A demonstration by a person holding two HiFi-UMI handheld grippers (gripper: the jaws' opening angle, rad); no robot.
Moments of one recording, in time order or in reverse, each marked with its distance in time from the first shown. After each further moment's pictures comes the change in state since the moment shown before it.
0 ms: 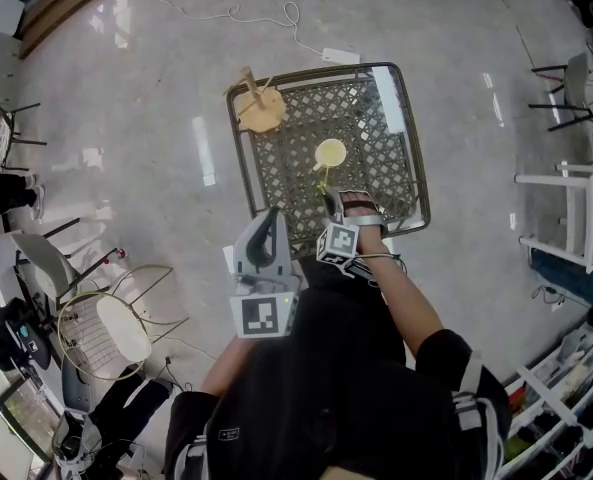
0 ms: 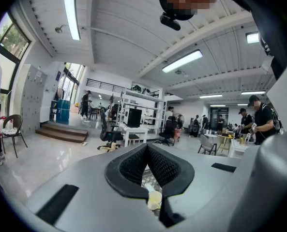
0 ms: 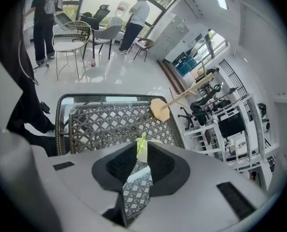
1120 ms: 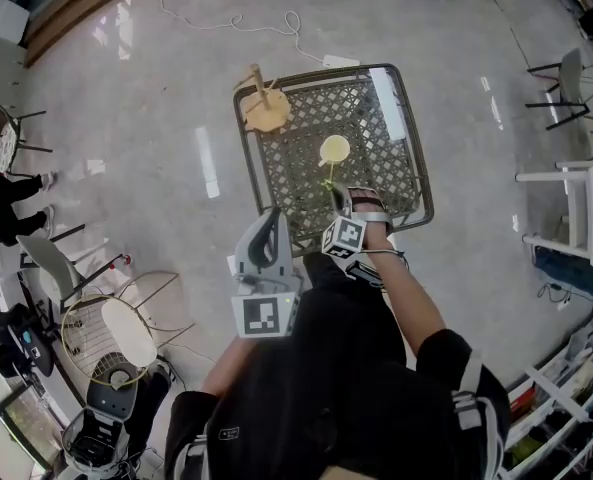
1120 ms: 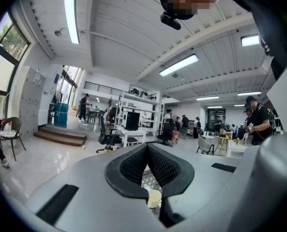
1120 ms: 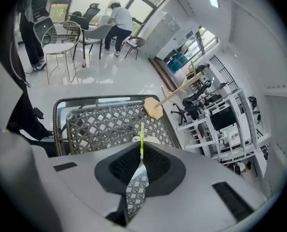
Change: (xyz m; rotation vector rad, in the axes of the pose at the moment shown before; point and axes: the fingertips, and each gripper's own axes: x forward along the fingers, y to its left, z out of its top) left arm -0.044 -0.001 0.008 0.014 -0.032 -0.026; right arm -0.018 0.002 -0.002 0.080 0.033 -0.070
